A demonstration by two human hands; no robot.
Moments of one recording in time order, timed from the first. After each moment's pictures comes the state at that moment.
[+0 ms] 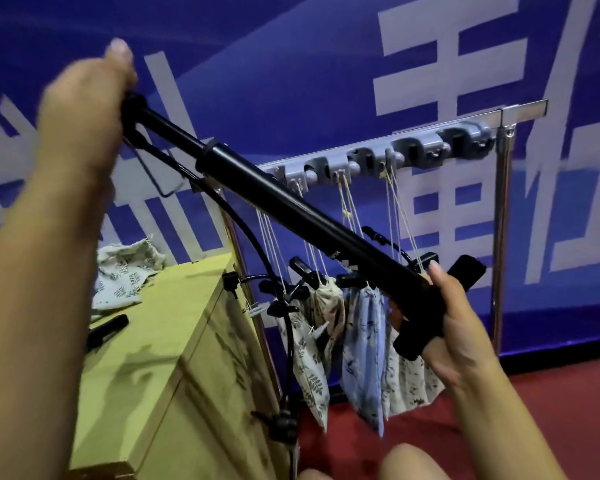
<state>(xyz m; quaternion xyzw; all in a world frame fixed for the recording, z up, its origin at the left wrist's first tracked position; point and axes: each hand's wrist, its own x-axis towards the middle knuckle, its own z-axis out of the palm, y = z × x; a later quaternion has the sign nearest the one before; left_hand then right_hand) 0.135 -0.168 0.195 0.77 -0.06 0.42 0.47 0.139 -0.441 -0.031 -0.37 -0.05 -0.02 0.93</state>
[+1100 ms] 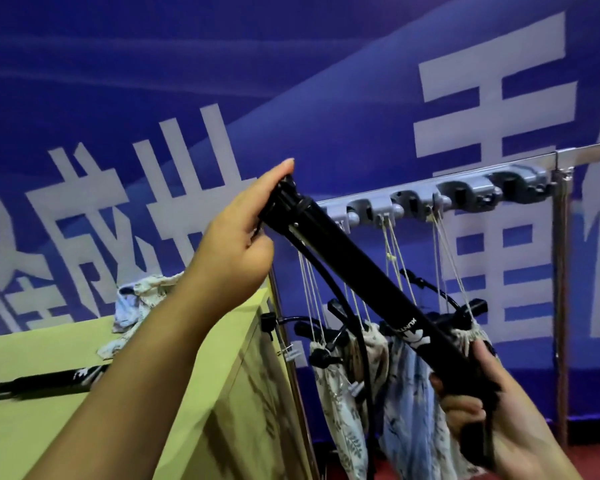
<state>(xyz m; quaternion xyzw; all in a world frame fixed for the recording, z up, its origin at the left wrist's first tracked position) 0.119 -0.195 0.145 0.86 -0.25 0.33 0.30 0.166 -0.435 -0.067 -0.14 -0.12 0.31 0.93</state>
